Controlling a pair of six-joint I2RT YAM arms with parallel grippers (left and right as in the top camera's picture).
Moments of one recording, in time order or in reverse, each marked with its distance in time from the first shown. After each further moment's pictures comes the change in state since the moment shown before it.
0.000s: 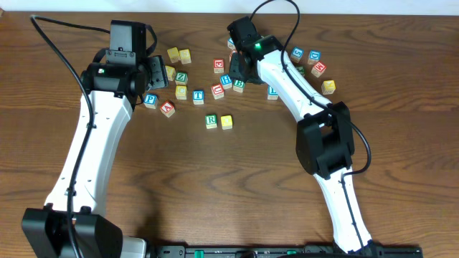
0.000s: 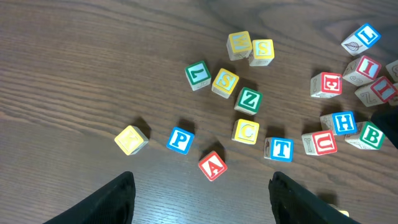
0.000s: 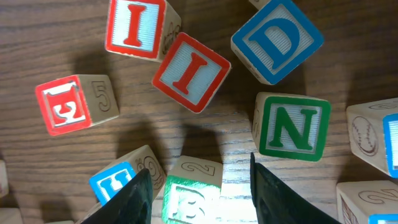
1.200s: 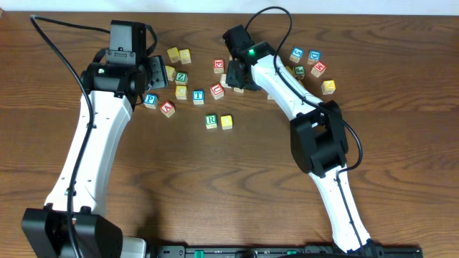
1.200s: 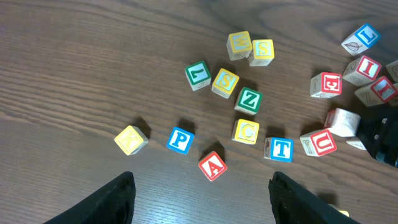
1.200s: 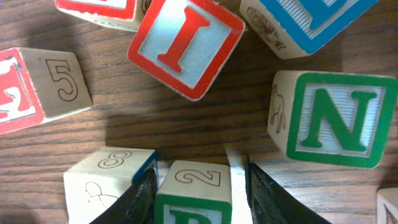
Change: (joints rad) left arm 0.000 0.000 0.000 0.000 0.000 0.000; right arm 0.018 0.047 -0.007 0.003 0.002 0.024
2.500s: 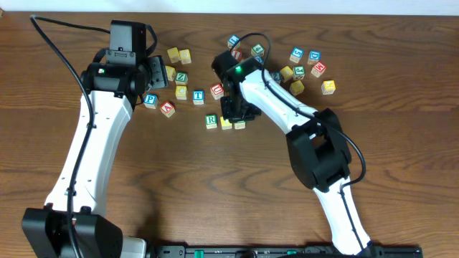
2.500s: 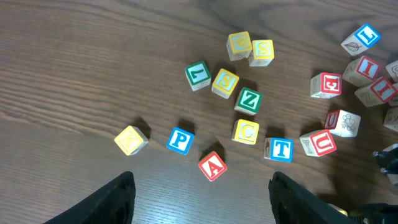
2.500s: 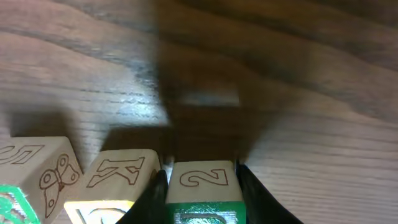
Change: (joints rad) left arm 0.000 0.000 0.000 0.001 0.000 0.000; right arm 0.104 -0.148 -0.240 -0.205 -0.094 -0.213
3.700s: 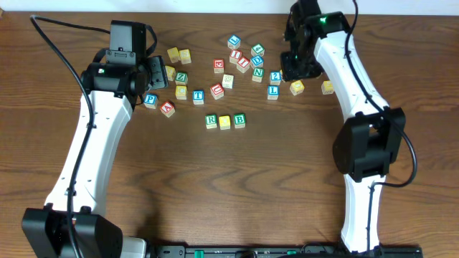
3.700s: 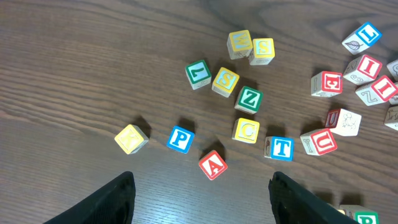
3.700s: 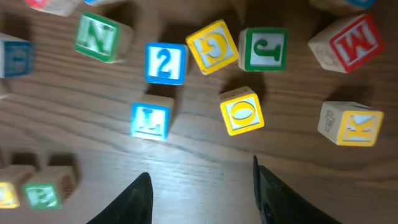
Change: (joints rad) left arm 0.000 0.000 0.000 -0.004 0.000 -0.001; right arm -0.364 -0.082 0.195 -0.141 0.009 -0.383
